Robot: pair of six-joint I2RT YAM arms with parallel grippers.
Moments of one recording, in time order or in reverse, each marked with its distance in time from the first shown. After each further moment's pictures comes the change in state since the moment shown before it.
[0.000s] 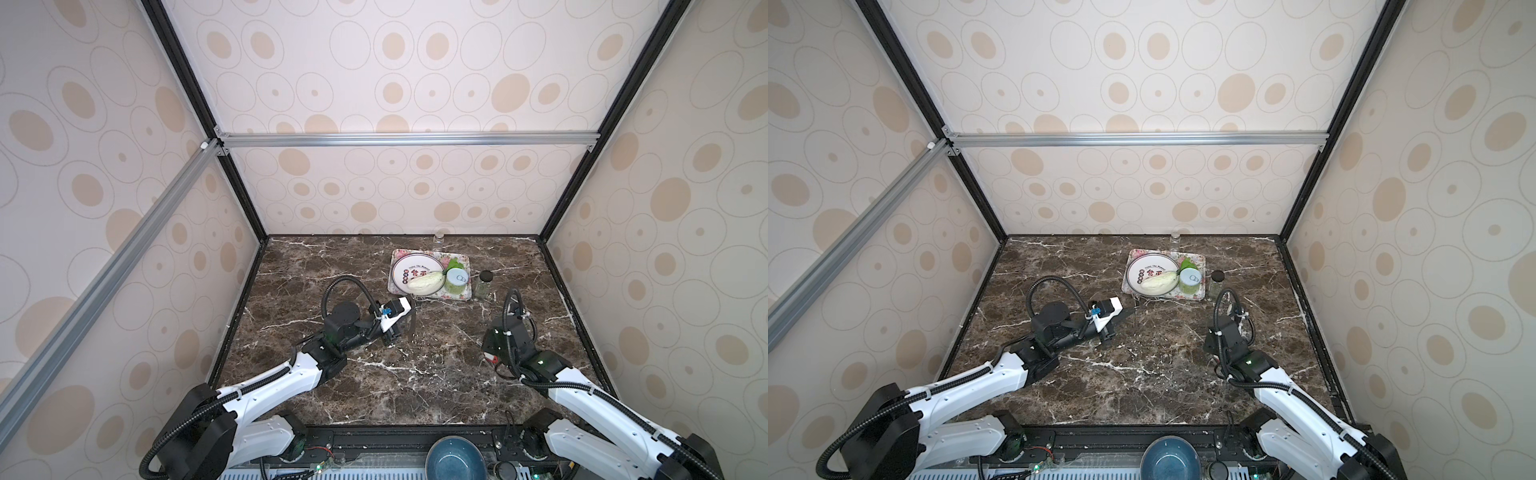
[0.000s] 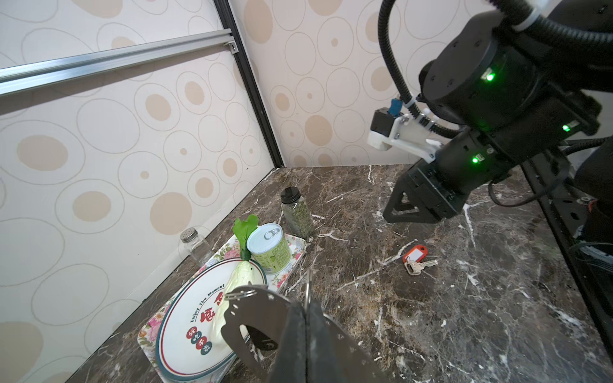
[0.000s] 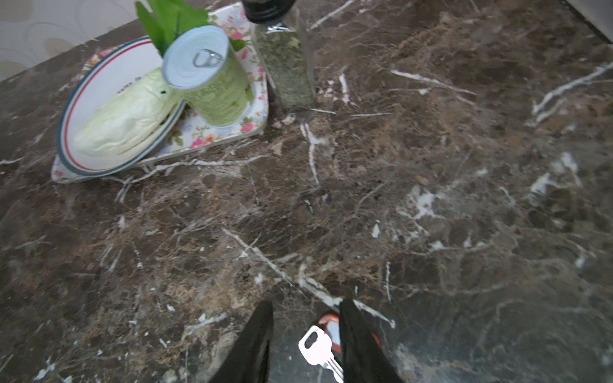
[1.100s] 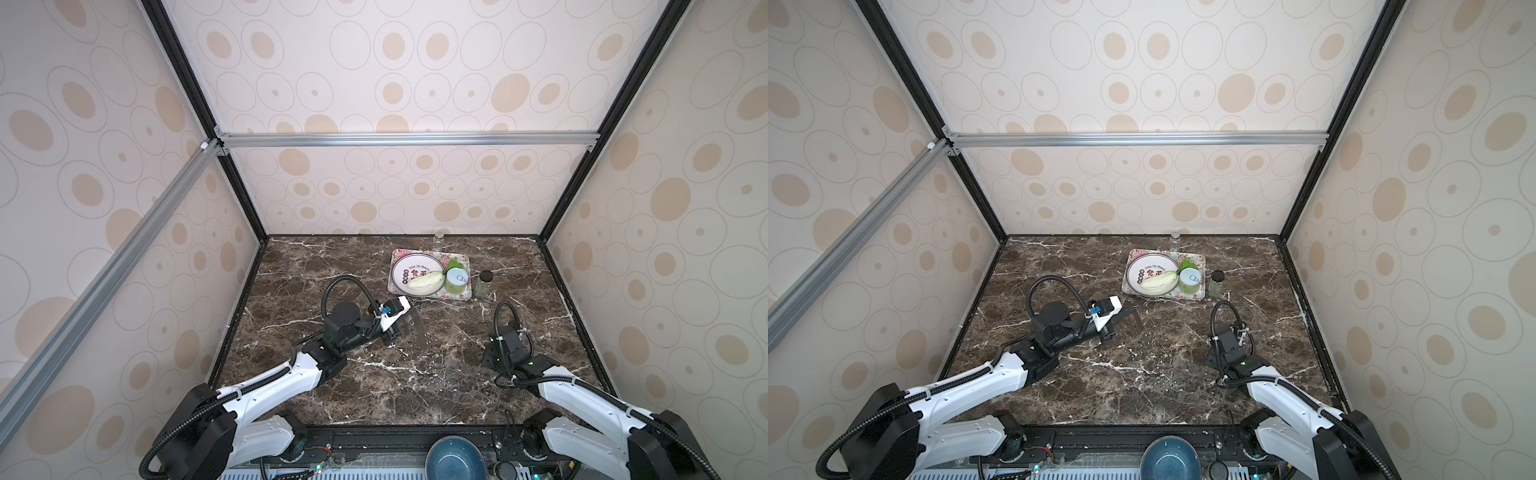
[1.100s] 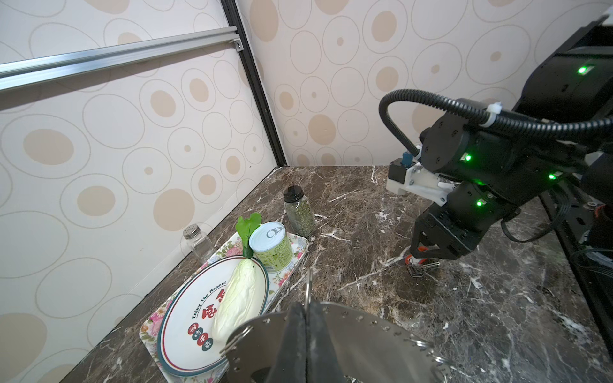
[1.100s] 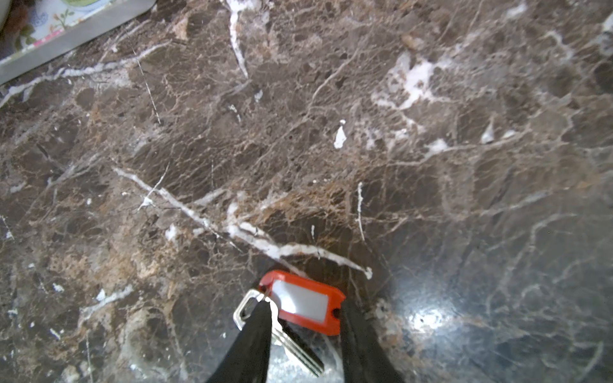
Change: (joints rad) left arm 0.000 0.000 0.000 0.001 -0.010 -0.014; right arm -0.062 0.134 -0.116 0.065 -0.146 0.068
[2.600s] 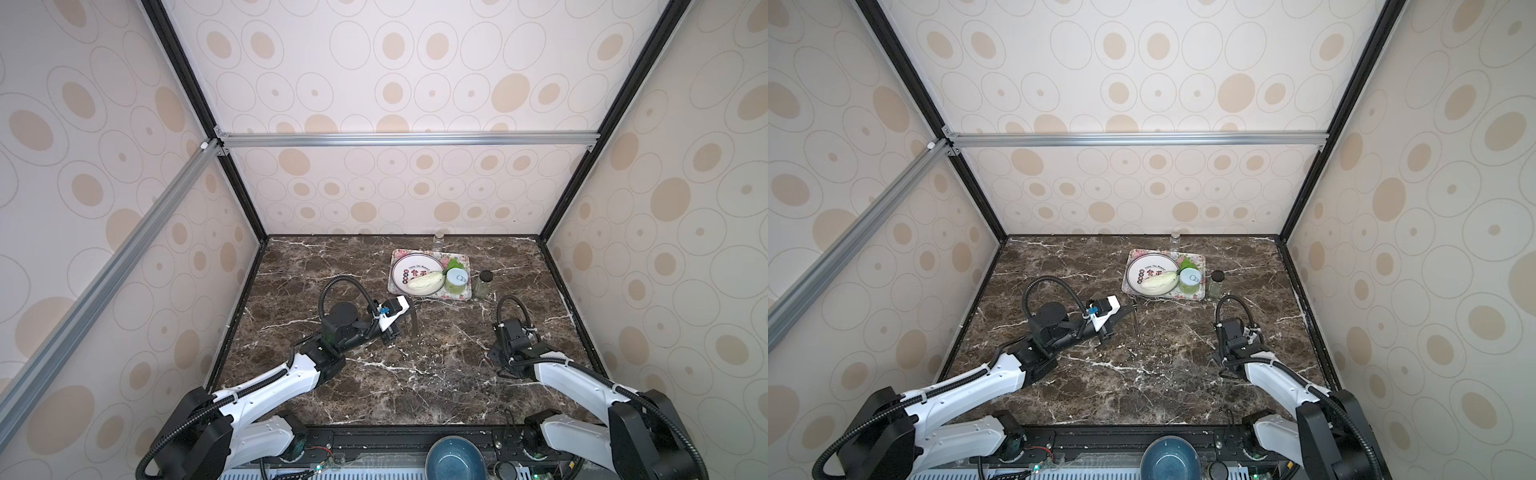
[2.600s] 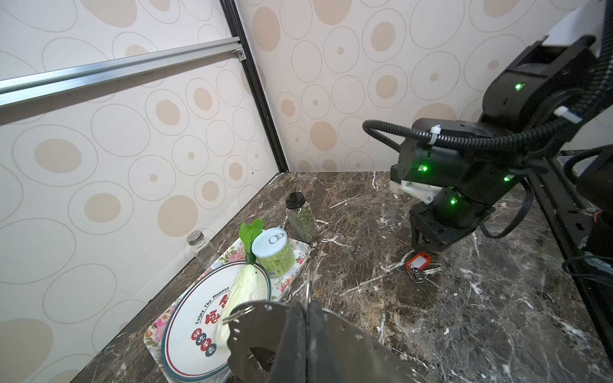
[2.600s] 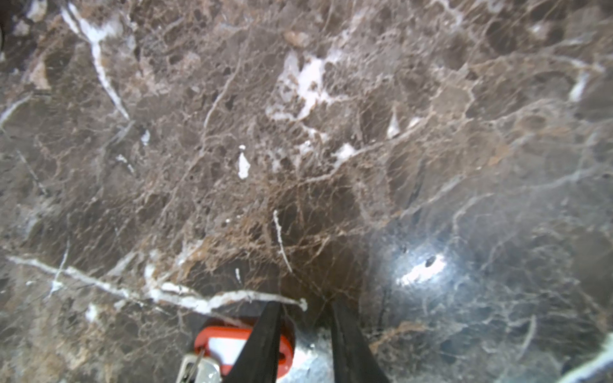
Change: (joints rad) left arm 0.000 -0.021 0.000 0.001 0.001 -0.001; right arm -0.131 0.138 0.075 -0.075 -0.016 0.134
